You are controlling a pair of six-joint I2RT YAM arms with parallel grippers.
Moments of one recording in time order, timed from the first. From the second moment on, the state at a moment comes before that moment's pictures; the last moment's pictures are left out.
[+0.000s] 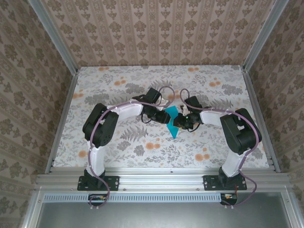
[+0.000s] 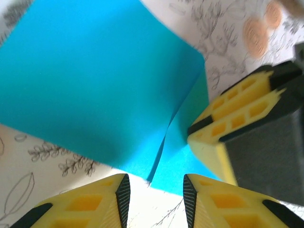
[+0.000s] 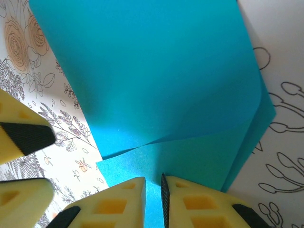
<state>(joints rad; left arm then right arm) -0.71 2.02 1.35 -0.44 0.50 -0.20 0.35 1.78 0.91 -0.25 -0.45 0.60</state>
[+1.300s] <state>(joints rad) -0.79 2.09 1.45 -0.57 0.30 0.10 0.33 1.77 0.85 -0.13 -0.58 0.68</state>
